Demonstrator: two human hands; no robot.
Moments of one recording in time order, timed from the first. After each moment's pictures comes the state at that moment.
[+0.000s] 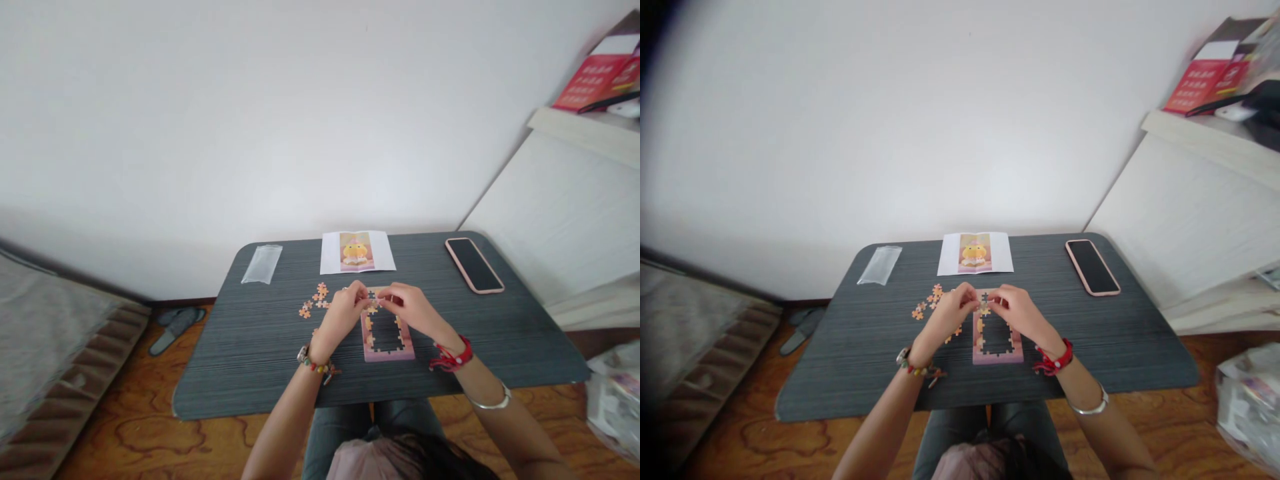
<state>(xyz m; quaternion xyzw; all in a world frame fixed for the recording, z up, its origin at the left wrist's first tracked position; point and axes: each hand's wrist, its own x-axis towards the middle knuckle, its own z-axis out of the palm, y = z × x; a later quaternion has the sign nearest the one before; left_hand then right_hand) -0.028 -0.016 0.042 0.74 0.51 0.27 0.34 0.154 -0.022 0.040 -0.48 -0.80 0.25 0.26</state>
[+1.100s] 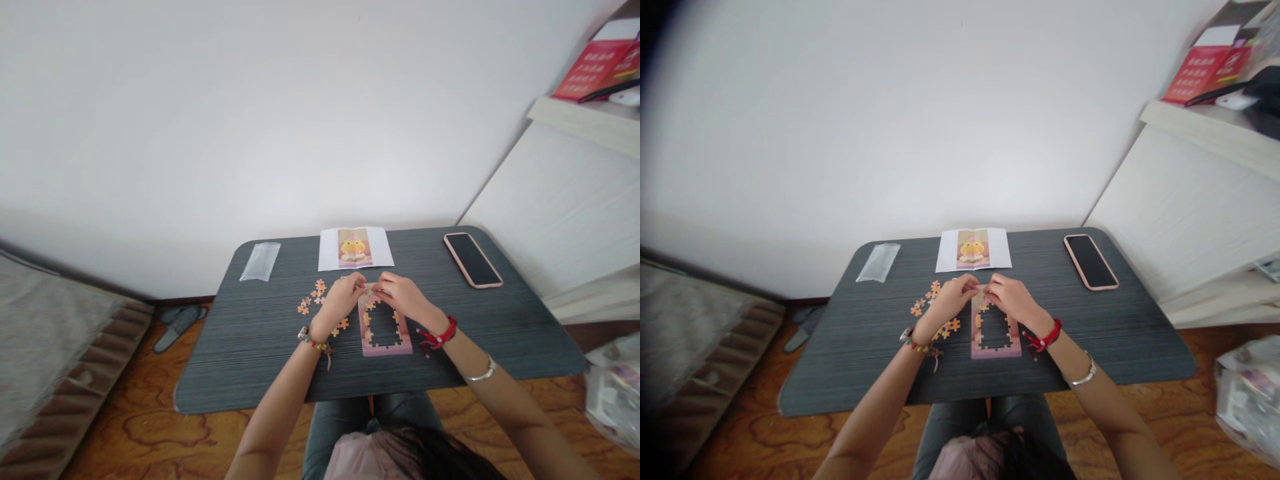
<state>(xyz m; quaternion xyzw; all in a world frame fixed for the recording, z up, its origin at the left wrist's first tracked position) -0.030 0.007 0.021 0.78 0.50 0.22 0.29 0.157 0.002 0.013 -0.43 -0.88 0.11 0.18</state>
